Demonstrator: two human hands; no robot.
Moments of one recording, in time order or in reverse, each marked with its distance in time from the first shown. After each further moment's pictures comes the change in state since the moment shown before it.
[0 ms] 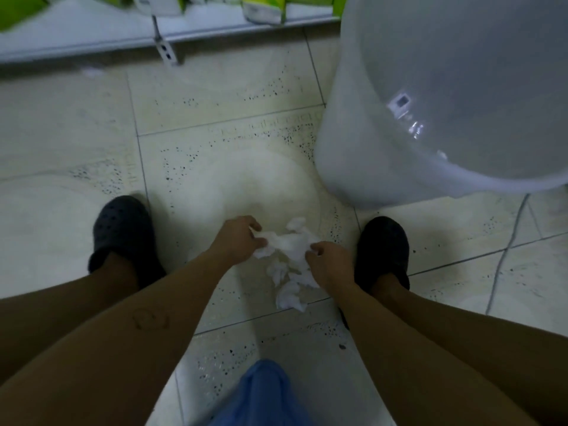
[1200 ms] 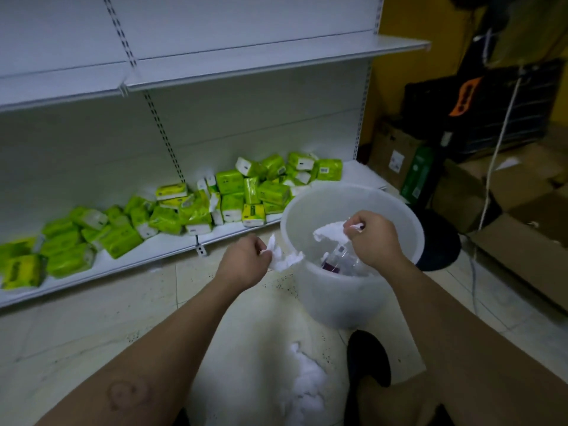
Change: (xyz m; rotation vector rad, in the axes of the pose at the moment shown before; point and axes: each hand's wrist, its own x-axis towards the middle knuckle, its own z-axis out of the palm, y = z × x) left_hand -0.168 0.211 -0.161 0.039 0.516 0.390; right_hand -0.140 -0.090 -0.301 0.292 0.654 -0.432
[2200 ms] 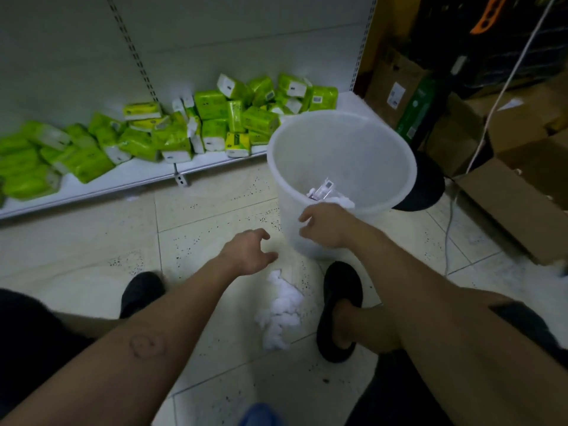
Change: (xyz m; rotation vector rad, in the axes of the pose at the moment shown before) left_hand -0.051 -0.058 0.089 0.204 -0.431 -0.041; right_hand -0.056 0.024 0.062 -0.428 -0.644 -0.101
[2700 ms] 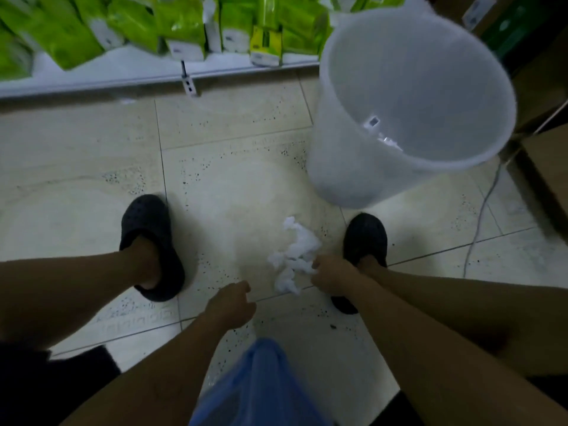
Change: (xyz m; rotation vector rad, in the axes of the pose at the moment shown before) left_hand -0.069 -0.138 0.173 -0.142 -0.424 -0.348; right_hand 0.000 0.030 0.185 -0.161 -0.654 0.186
